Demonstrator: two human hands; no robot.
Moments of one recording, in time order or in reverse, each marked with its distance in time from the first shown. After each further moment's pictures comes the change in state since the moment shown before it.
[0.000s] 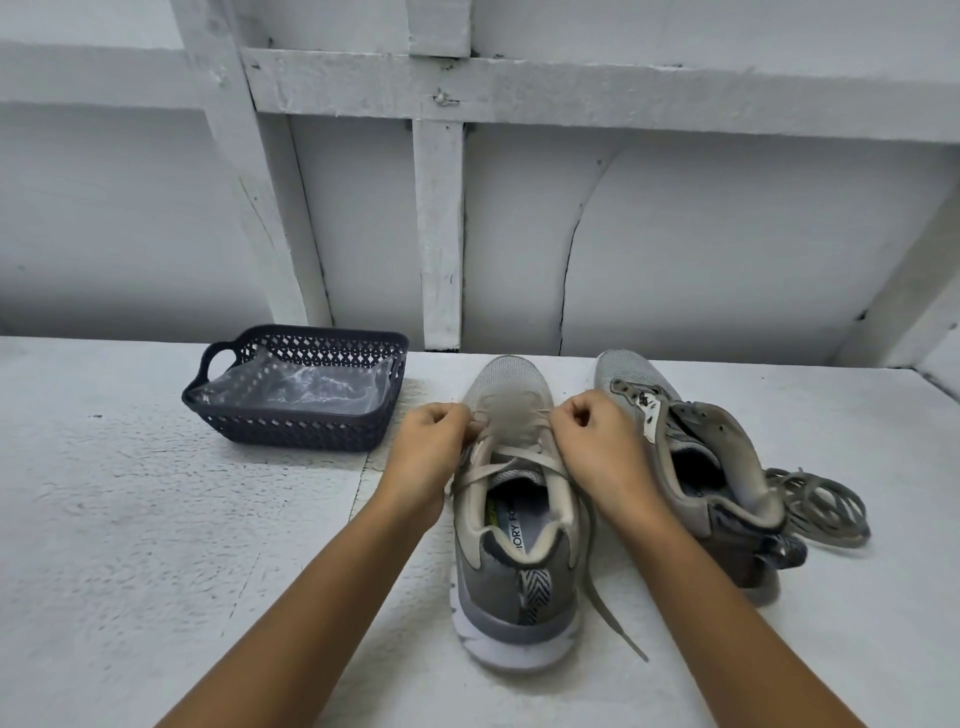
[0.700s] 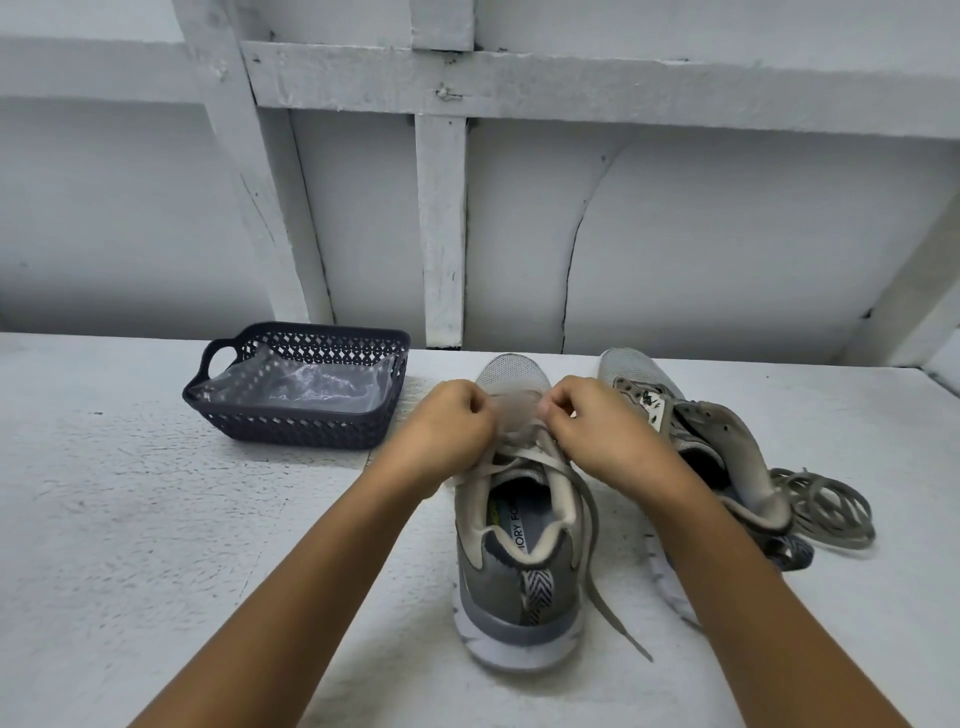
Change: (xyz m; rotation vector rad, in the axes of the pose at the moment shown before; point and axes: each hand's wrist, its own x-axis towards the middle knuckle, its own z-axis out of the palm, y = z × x) left_hand -0.005 0.029 0.003 0.686 -0.173 0.214; right_hand 0.010 -0.016 -0.012 -0.334 -0.251 -0.182
